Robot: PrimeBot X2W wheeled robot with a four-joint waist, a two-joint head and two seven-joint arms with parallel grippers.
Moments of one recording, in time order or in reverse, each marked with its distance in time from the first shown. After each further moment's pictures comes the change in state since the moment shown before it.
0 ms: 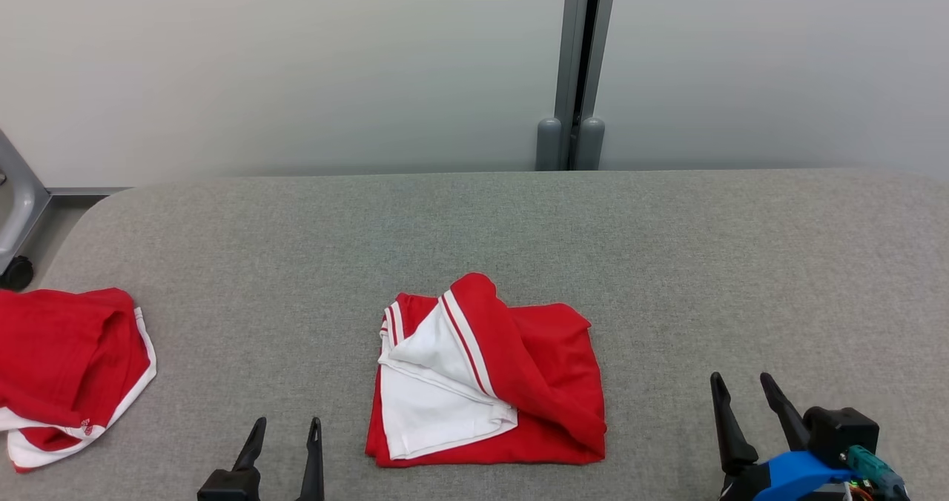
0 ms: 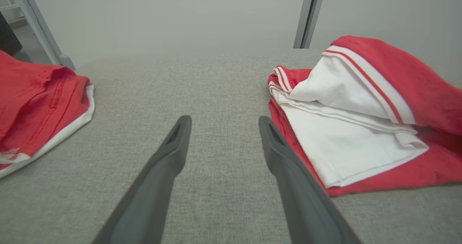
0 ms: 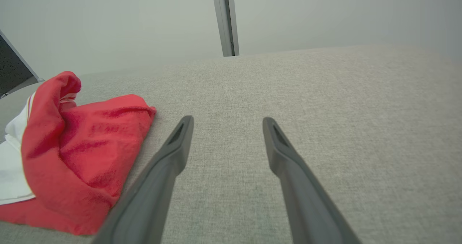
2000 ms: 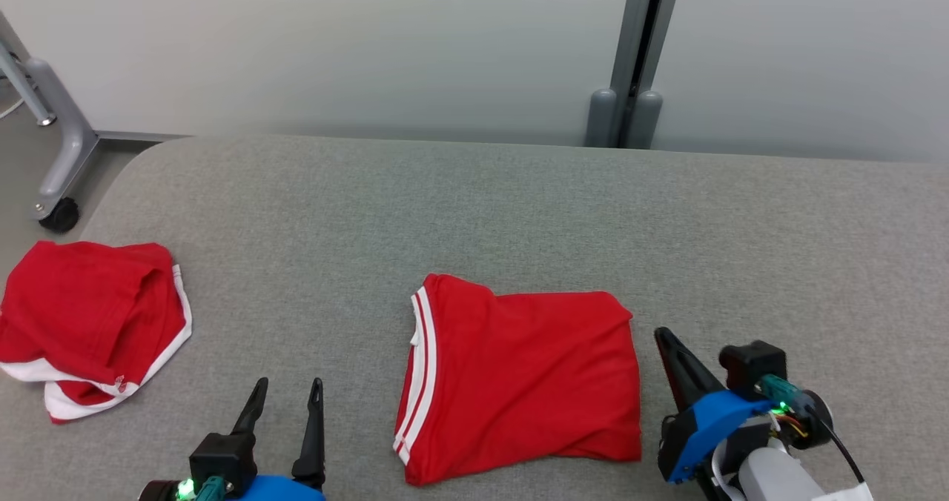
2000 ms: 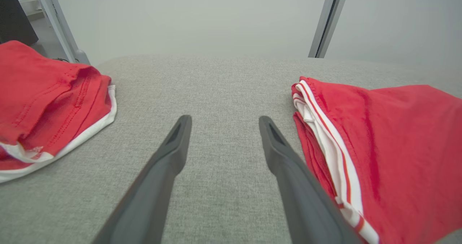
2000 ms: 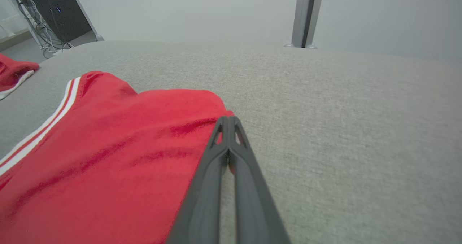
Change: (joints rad) left arm -0.080 -0.005 0.004 0.010 -0.023 -0.036 0.000; right arm -0.270 -0.003 0.243 0.253 0.035 0.000 0.000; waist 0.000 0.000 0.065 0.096
